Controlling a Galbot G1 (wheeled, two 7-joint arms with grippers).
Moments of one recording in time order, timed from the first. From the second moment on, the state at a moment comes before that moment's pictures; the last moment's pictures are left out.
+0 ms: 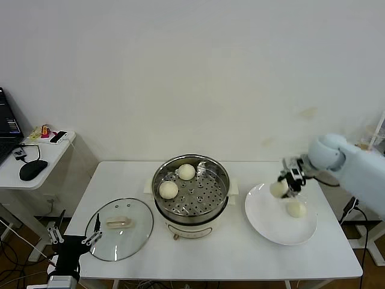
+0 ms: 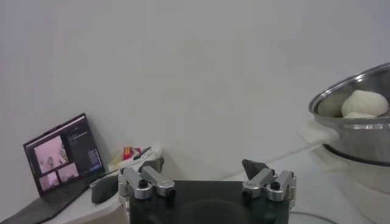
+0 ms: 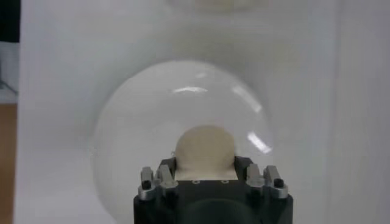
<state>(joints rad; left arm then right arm) 1.77 -1.36 -0.76 -2.25 0.14 0.09 -0.10 0.26 0.62 -0.86 1.46 -0.02 -0.35 -1.15</state>
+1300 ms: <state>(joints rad) 1.79 -1.38 -0.82 -2.25 0.11 0.09 -0.10 0.43 1.15 -1.22 1.44 0.02 -0.05 -1.08</state>
